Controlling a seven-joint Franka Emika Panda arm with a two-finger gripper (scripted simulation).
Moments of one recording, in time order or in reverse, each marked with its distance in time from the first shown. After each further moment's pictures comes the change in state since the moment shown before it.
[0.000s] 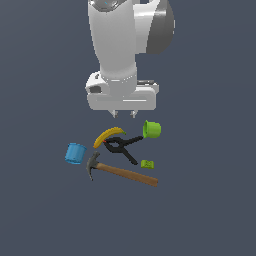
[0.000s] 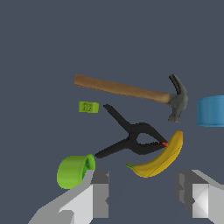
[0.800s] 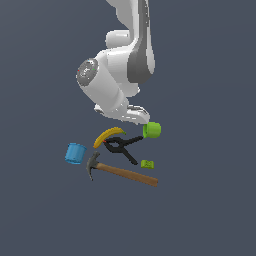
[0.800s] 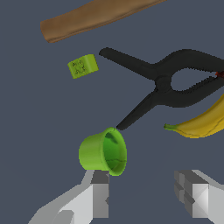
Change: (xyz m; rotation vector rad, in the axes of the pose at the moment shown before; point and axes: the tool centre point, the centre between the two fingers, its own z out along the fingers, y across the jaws) arm -0.058 -0.010 0.101 0.269 -0.285 0.356
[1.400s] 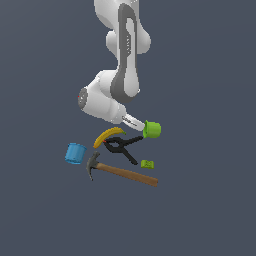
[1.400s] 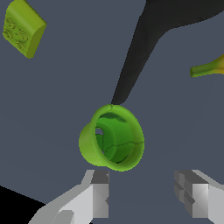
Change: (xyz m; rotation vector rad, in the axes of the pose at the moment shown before) arm -0.030 0.015 0.076 0.230 -0.241 0.351
